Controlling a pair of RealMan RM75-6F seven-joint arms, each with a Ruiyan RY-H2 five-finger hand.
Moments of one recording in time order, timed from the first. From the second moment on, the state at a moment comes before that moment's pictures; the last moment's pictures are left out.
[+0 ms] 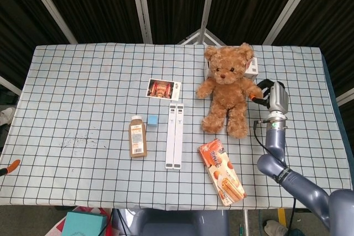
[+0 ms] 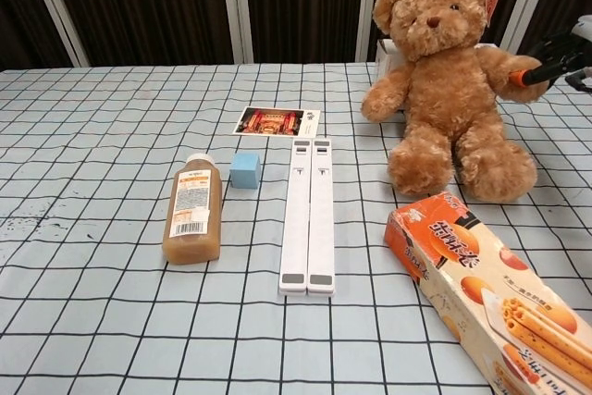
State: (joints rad) left arm -0.05 -1.10 -0.10 -1.66 1.35 1.51 0.18; right arm 0.73 -1.68 0.48 -0.95 -0.67 0.93 0.10
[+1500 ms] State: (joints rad) left arm -0.05 -1.11 -0.10 -1.67 1.33 1.50 0.20; right arm 0.70 -1.70 0.51 -0.86 -0.76 0.82 0.18
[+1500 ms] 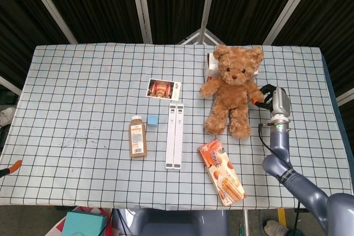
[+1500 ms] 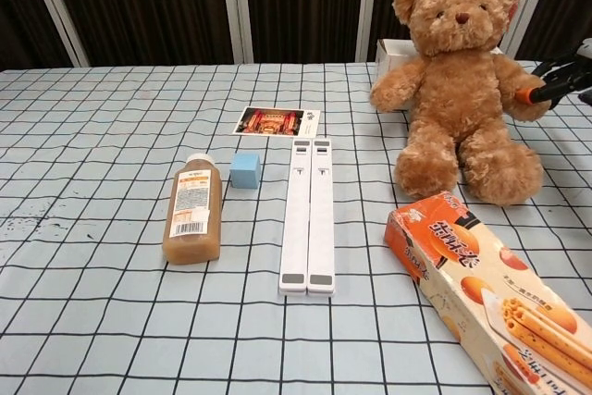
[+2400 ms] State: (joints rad) left arm -0.05 -1.09 -0.10 -1.67 1.34 1.51 0.17; right arm 0.66 -1.57 0.47 -1.06 -0.71 0.78 0.01
